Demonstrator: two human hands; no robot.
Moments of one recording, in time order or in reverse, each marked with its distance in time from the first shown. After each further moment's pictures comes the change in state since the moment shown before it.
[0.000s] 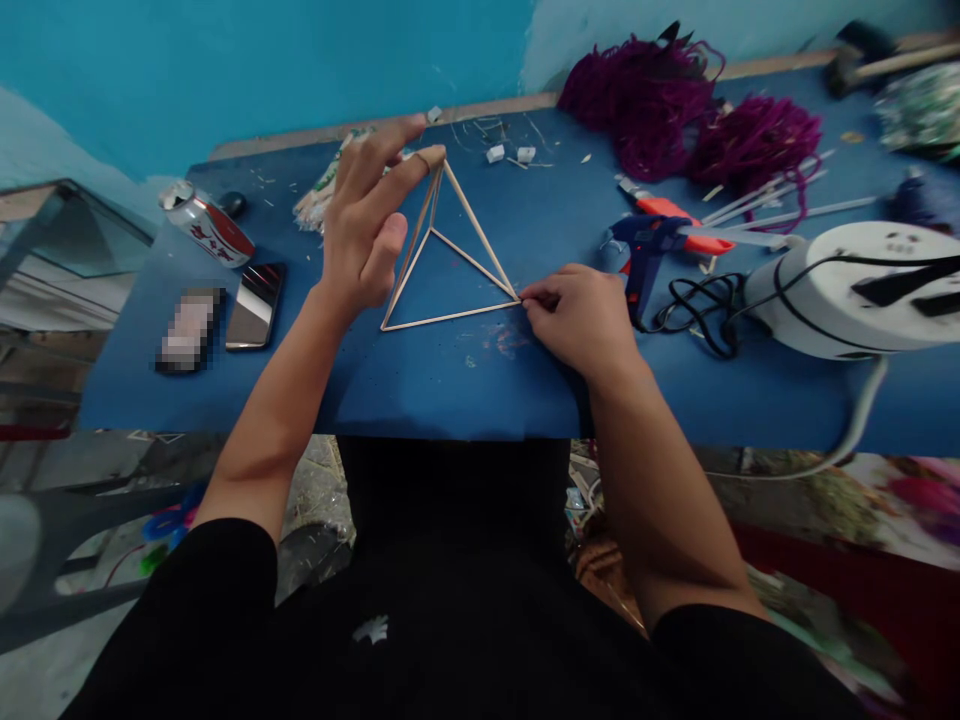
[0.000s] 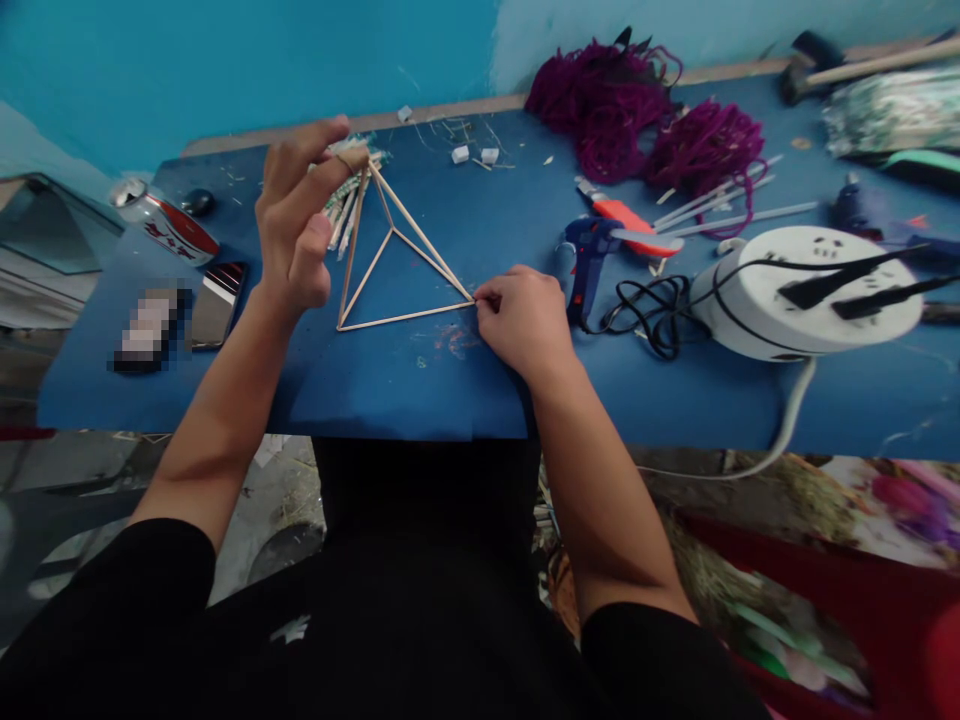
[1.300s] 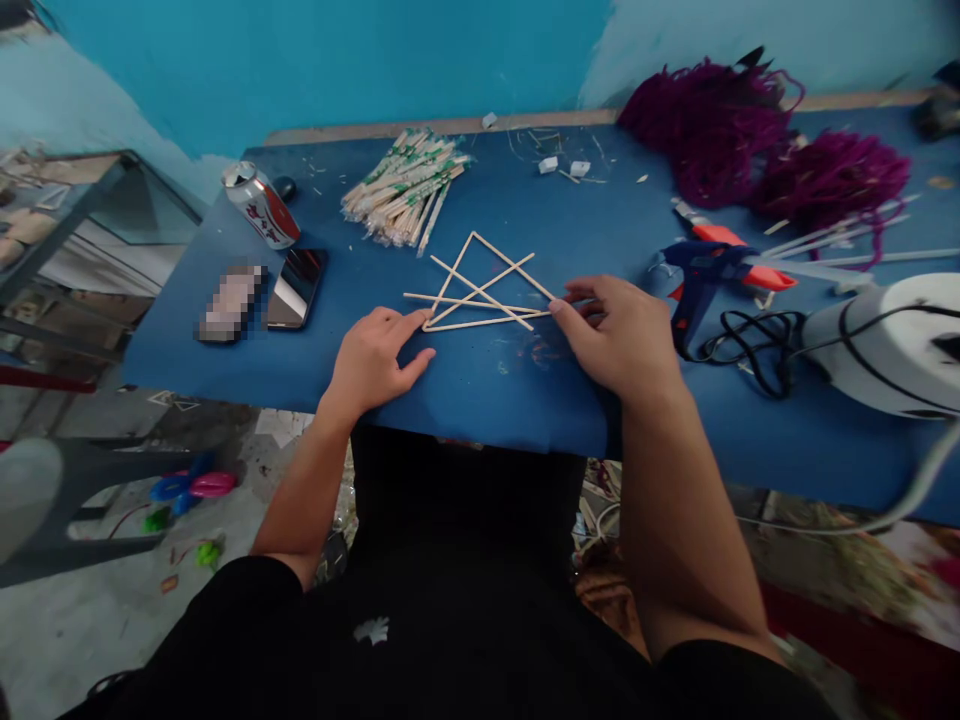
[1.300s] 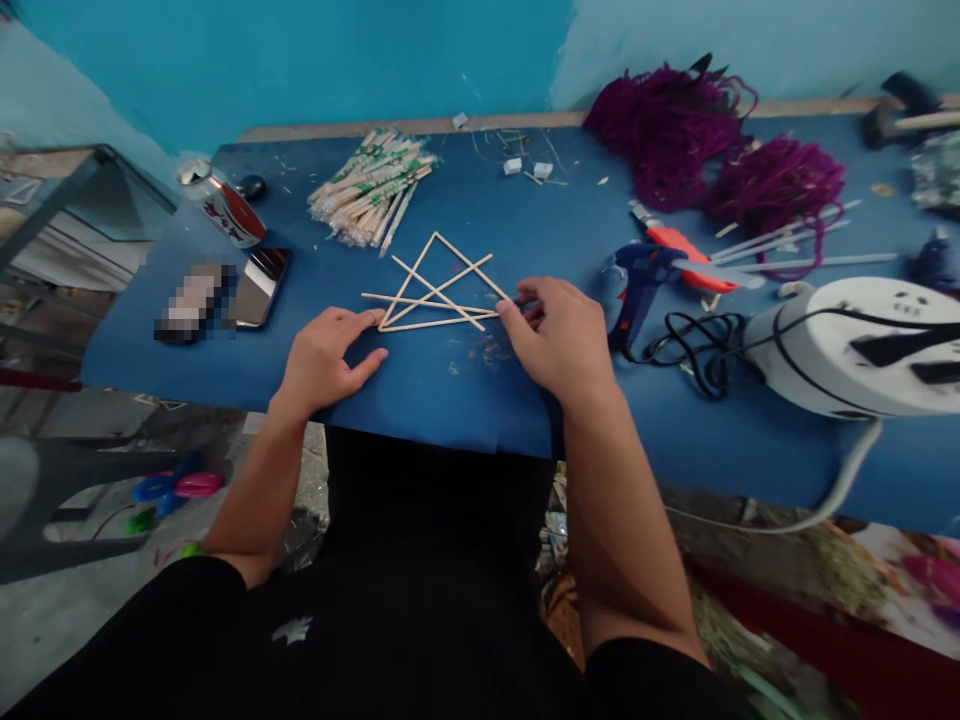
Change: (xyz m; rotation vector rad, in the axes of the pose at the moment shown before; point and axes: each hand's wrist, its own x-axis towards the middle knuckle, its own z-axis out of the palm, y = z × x) left_hand -0.128 0.086 -0.042 0.150 -0.352 -0.428; right_hand -0.007 -0.001 0.007 0.182 0.072 -0.026
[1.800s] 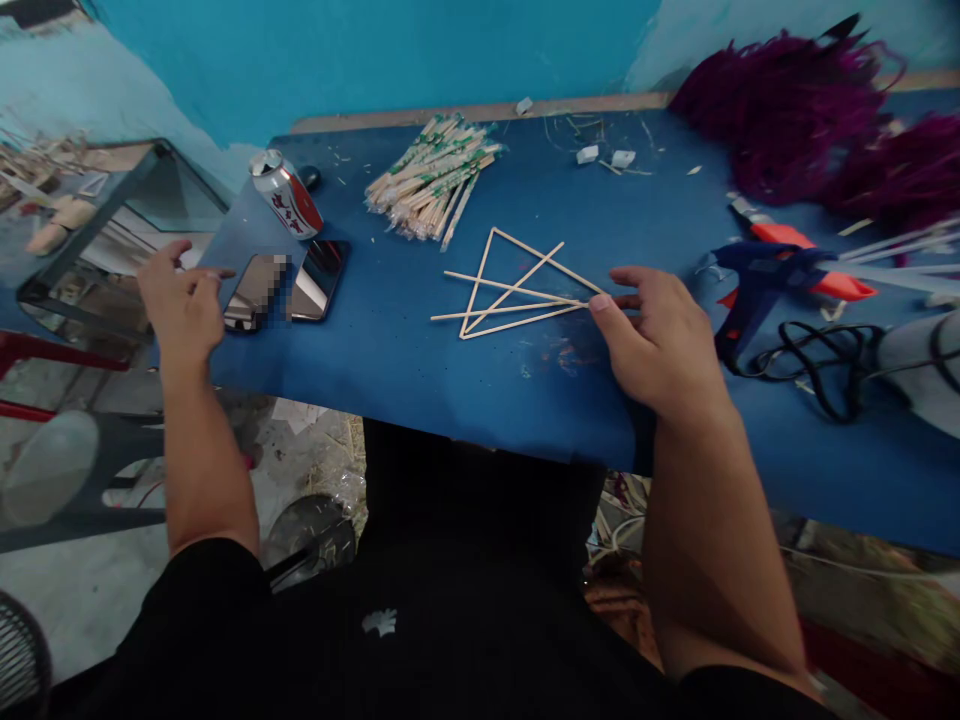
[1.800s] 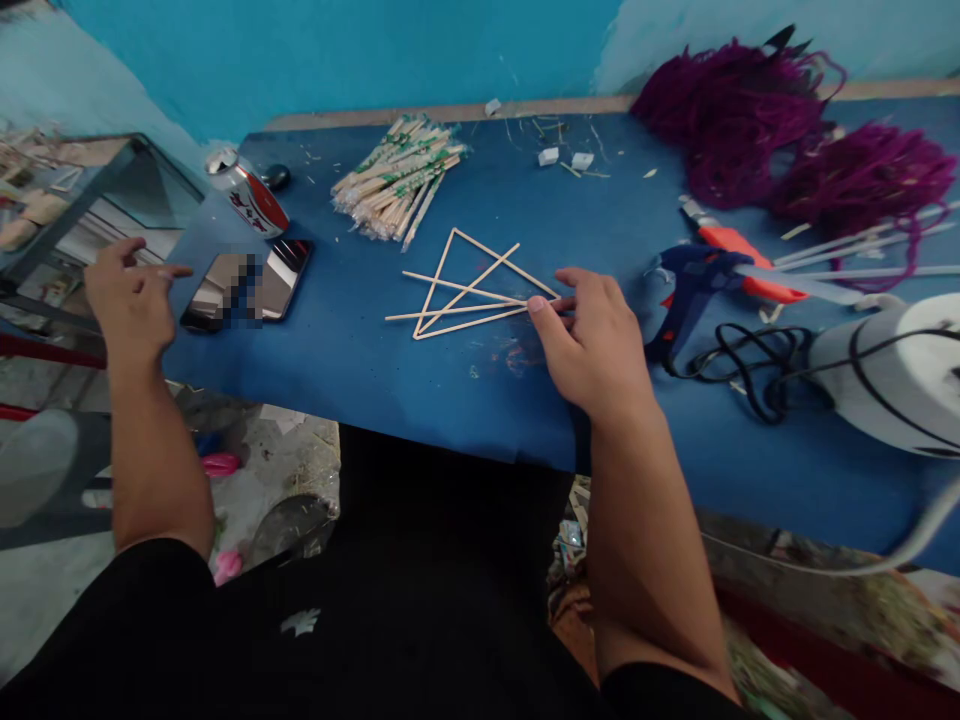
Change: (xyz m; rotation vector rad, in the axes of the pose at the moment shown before) left_hand -0.047 -0.164 -0.153 0.310 0.372 -0.649; right_hand -0.004 0.006 0.003 0.070 0.026 -0.023
